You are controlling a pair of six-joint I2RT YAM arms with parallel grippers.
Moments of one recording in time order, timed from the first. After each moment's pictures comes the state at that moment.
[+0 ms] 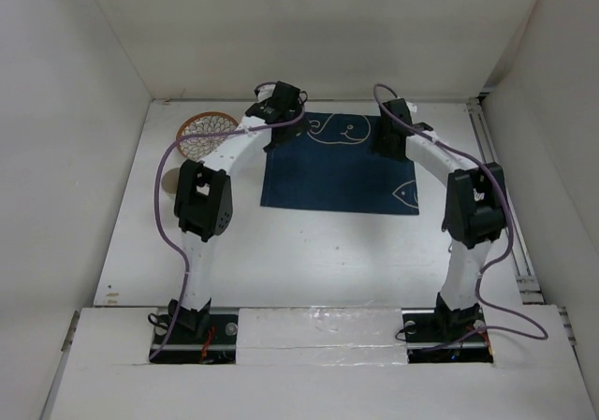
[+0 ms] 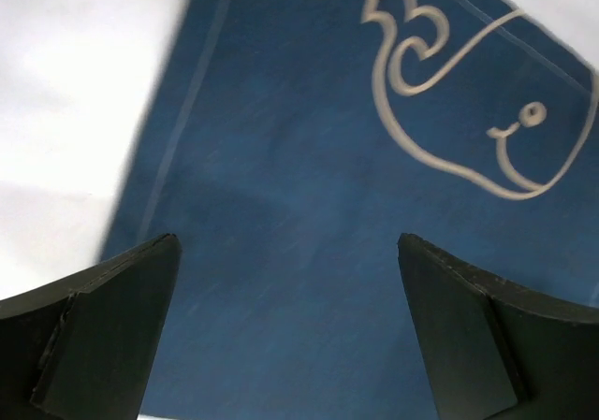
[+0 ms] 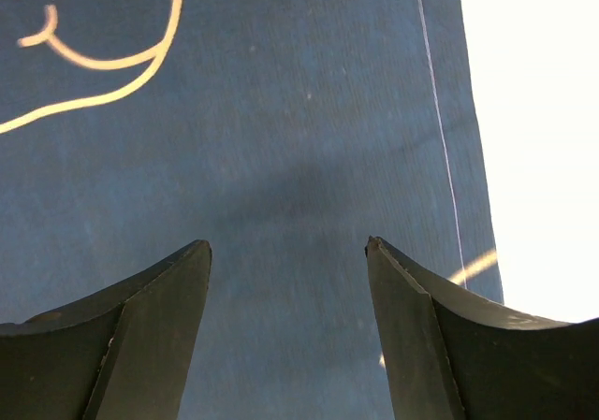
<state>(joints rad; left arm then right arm) -0.47 2.12 1.89 -0.66 -0.27 -0.82 0.27 1.93 1.48 -0.45 0.32 0.48</state>
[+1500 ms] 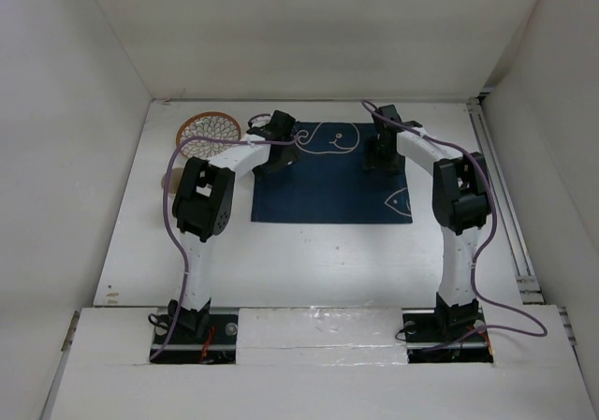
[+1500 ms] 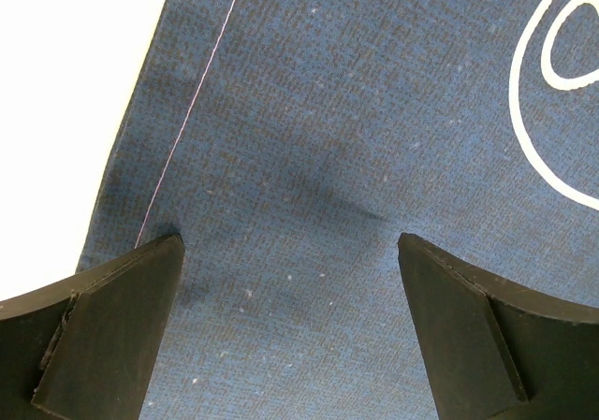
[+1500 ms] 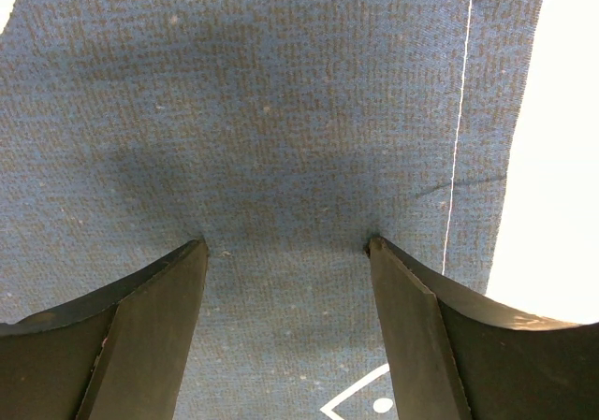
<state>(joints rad) -0.44 2.15 1.66 -0.60 -0.29 -0.87 0.26 2.14 1.65 -0.67 0.16 0.33</state>
